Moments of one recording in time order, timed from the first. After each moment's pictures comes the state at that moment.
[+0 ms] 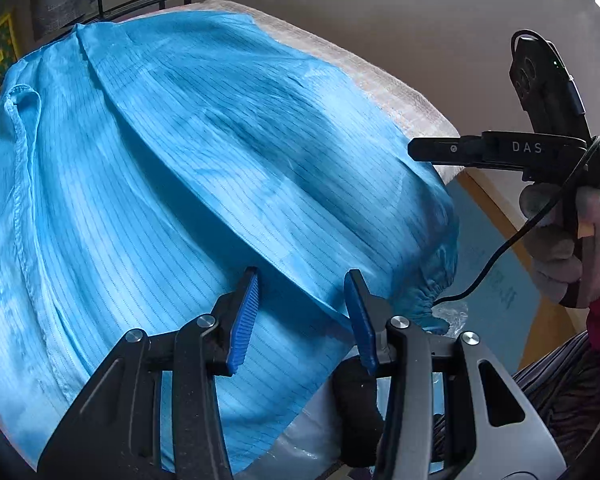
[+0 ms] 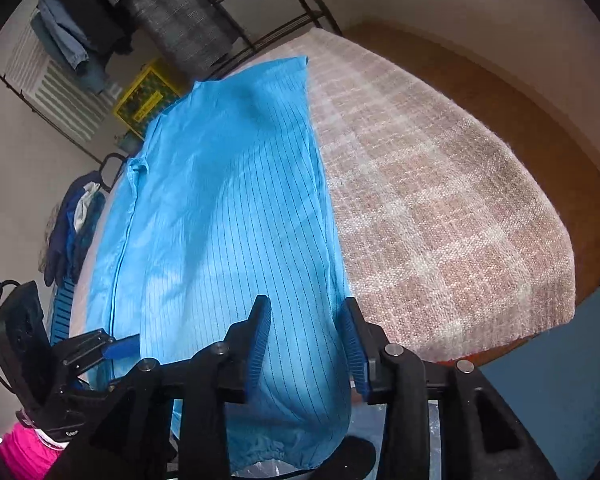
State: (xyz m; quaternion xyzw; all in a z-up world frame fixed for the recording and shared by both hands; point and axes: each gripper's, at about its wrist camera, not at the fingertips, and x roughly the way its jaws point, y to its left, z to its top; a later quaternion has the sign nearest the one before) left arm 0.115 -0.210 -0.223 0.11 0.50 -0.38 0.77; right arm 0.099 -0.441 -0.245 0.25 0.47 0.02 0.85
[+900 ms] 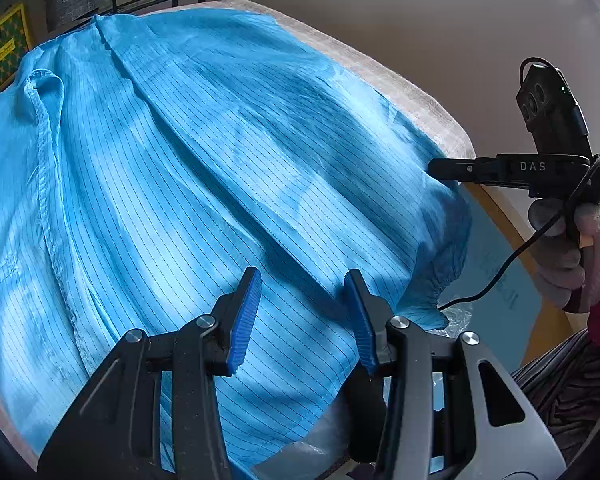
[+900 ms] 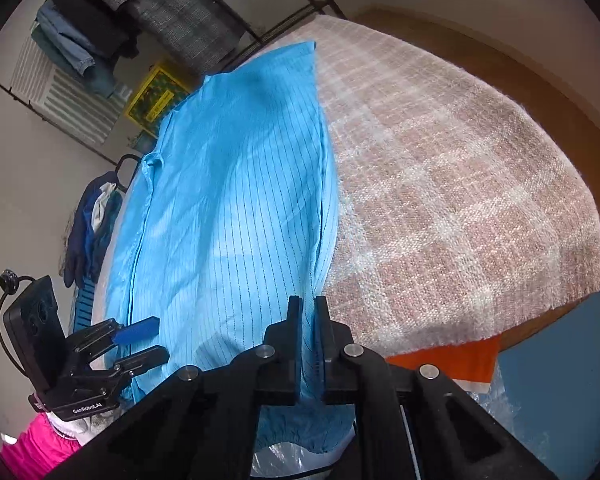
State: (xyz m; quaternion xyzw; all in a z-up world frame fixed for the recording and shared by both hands) left arm 0.126 -0.186 -0.216 0.10 0.51 -0.38 0.77; right arm 0.091 -0.429 -0.253 0.29 0.47 0.04 0.83
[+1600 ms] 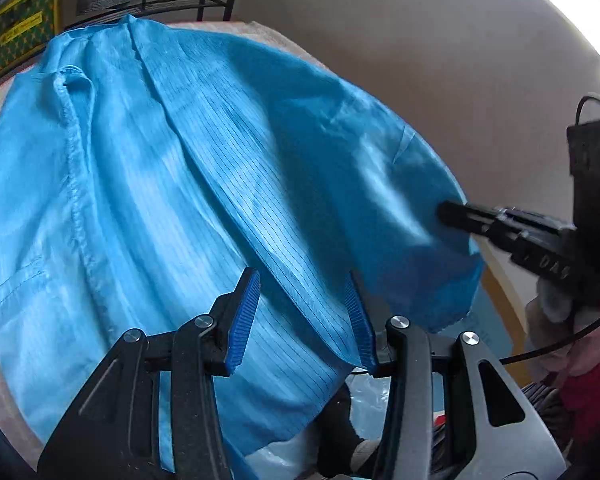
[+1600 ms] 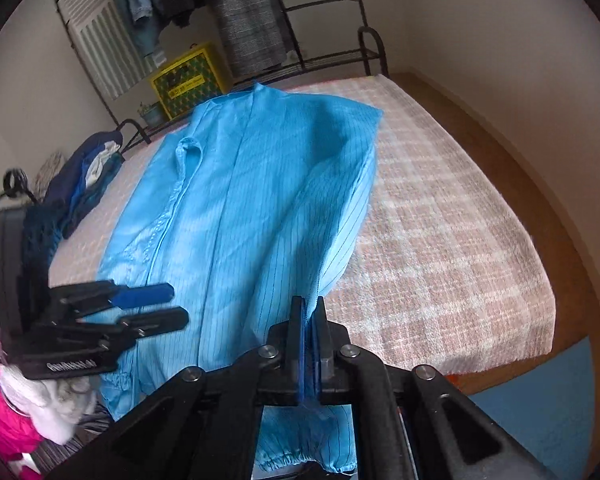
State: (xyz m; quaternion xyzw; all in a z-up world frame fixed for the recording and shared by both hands) left arm 0.145 -0.158 -0.173 0.00 0.49 -0.37 0.79; right arm 0.093 -0.335 -0.175 0.09 0.44 0.02 0.89
